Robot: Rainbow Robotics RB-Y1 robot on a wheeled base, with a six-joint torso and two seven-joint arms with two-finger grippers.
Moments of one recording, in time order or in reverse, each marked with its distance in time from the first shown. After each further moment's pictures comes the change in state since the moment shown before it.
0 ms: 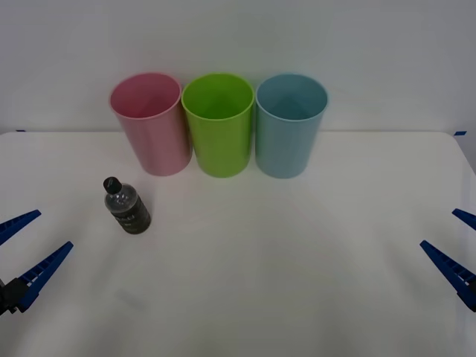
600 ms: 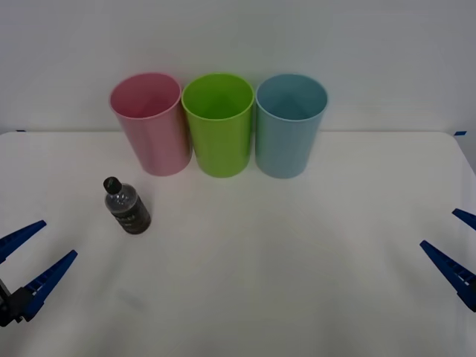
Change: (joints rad) right arm 0.000 0.000 0.000 0.000 0.000 0.000 0.000; left arm 0.032 -0.026 -0.020 0.021 0.018 -0.007 -0.004
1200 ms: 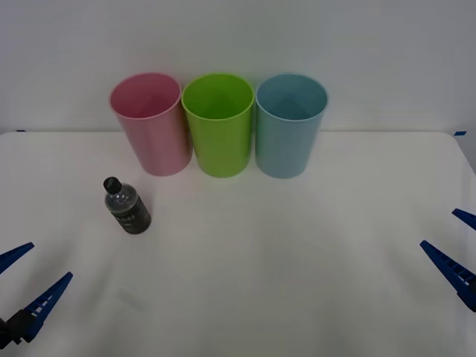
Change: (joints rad) right arm 0.000 0.000 0.000 0.000 0.000 0.000 0.000; left arm 0.093 0.000 -0.025 0.000 -0.045 0.124 -0.175
